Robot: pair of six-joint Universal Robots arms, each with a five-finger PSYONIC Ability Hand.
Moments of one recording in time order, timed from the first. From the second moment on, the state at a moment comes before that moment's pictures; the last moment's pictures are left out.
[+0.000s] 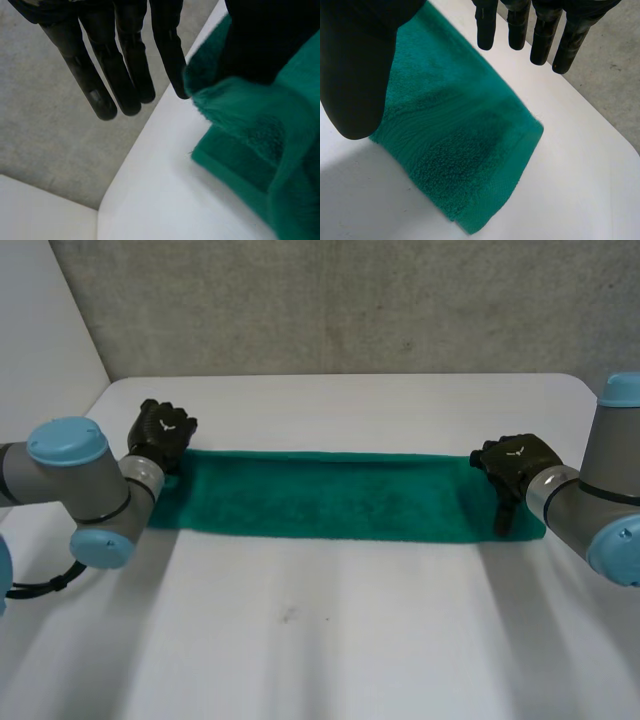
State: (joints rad) left arm 4.49 -2.43 -1.15 3.54 -1.46 3.88; right arm 1.82 -0.98 1.29 0.13 1.49 2.61; left_hand 0.93 0.90 0.90 0.90 0.72; right_hand 0.19 0.21 0.20 0.22 0.05
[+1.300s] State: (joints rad) left arm 4.66 -2.50 -0.99 3.46 -1.32 3.84; right arm 1.83 -0.98 1.31 0.09 1.49 2.61; left_hand 0.42 0.42 0.42 0.41 0.23; right_hand 0.19 0.21 0.20 0.22 0.05
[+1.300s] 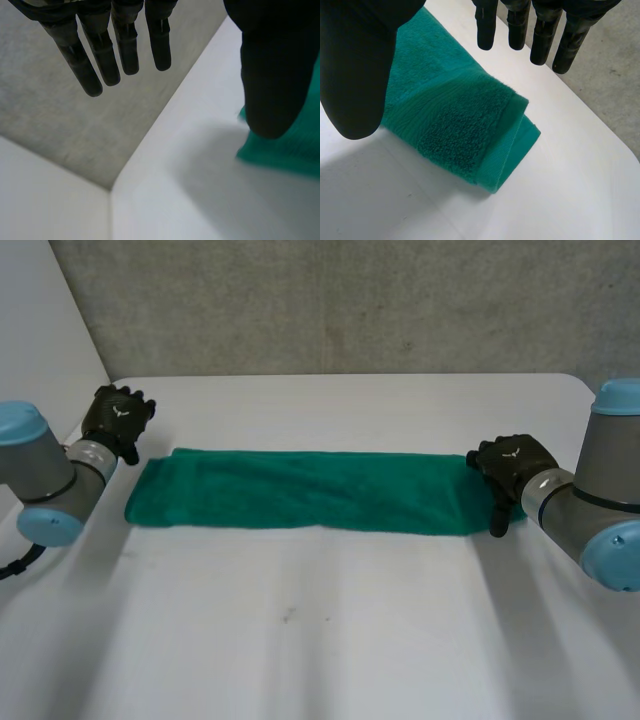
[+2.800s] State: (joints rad) left arm 4.45 -1.97 -1.63 3.52 -1.50 3.63; right arm 1.85 -0.91 1.00 0.00 1.49 2.30; left_hand 0.33 0.32 0.32 0.32 0.14; right_hand 0.96 1.17 1.19 1.19 0.98
